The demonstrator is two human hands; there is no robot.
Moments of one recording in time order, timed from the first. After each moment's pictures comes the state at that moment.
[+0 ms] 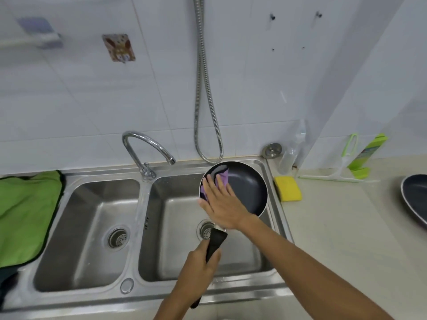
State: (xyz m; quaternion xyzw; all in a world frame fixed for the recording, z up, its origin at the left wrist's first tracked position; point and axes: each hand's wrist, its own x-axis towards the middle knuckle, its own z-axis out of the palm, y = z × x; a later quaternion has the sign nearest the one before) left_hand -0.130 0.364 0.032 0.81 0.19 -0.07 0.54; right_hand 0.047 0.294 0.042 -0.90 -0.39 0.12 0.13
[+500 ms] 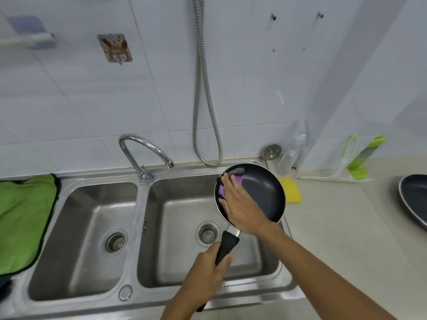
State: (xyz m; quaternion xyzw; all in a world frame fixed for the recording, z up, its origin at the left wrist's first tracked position) left_hand -0.122 0.363 0.045 0.82 0.12 -0.11 0.55; right_hand 0.061 0.256 0.050 -0.91 -0.38 0.04 0.16
